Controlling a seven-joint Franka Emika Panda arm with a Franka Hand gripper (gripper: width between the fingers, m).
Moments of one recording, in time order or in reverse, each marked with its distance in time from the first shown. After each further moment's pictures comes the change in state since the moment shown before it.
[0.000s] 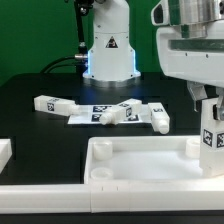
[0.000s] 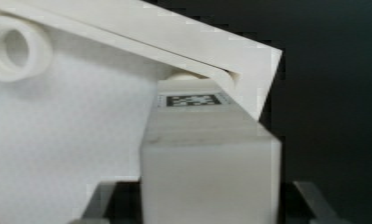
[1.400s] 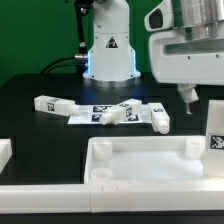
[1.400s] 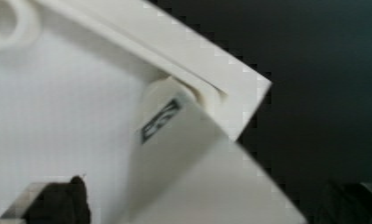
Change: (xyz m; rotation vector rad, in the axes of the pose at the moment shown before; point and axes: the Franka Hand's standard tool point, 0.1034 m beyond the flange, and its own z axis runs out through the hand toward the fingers) arm -0.002 -0.002 0.002 -0.020 0.013 -0.590
